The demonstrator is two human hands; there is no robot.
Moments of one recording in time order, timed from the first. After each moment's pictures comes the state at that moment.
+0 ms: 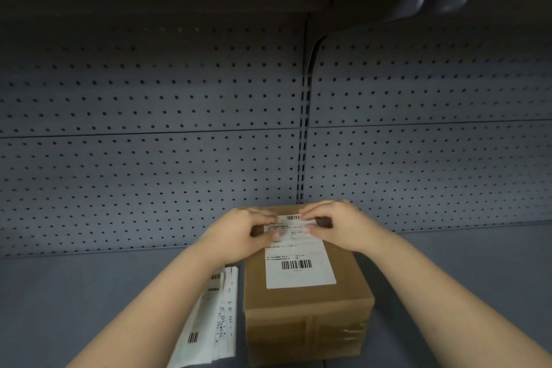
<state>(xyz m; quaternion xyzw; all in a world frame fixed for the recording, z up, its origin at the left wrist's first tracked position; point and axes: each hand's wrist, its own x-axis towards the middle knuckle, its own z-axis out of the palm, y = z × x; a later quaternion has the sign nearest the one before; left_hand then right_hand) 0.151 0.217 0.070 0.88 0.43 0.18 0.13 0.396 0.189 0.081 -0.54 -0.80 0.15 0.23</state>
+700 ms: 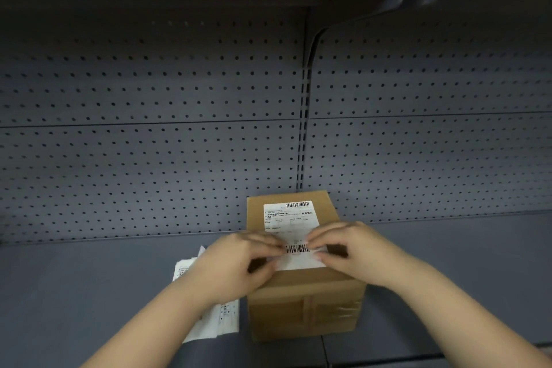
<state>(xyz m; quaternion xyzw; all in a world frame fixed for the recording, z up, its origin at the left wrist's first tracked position) 0.135 0.135 0.064 0.91 0.34 0.22 0.10 0.393 0.107 0.079 -0.49 -0.83 0.15 0.23</state>
